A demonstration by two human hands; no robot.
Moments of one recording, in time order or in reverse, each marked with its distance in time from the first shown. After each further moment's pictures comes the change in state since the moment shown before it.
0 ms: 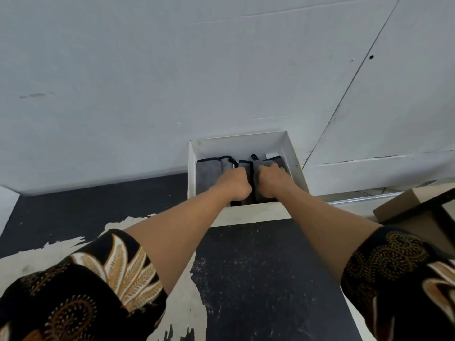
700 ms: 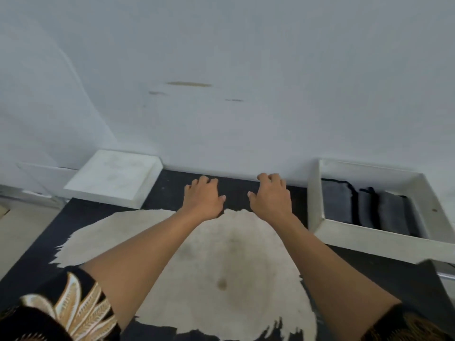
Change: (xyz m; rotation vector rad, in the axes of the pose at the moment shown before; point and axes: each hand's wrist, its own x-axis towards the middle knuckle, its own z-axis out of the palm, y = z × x) left_hand -0.216 -0.315 -0.089 0.152 0.444 -0.383; right_hand -0.104 -0.328 0.037 0.253 0.370 -0.303
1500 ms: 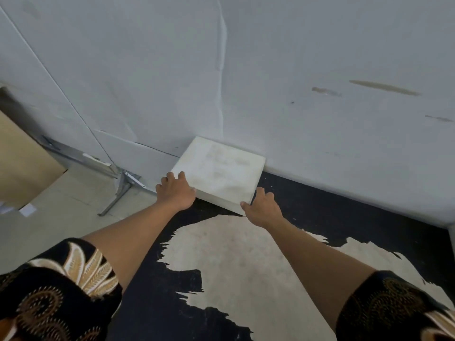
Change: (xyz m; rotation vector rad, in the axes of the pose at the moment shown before) left_hand 0.048 -0.447 -0.016 -0.060 -0.110 -0.439; right_hand 0.045 -0.325 0.221 0.064 -0.469 0.068
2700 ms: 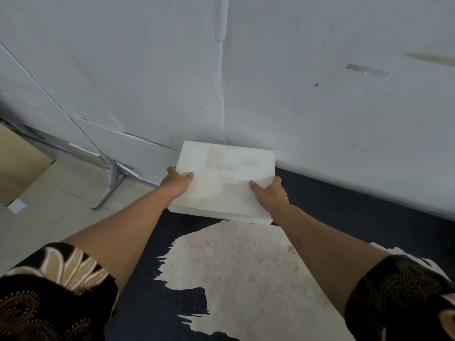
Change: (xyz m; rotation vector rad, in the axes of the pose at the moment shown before) left_hand 0.098 -0.013 0.033 -0.631 -0.220 -0.227; right_hand 0.097 0.004 0.019 0.438 0.056 0.289
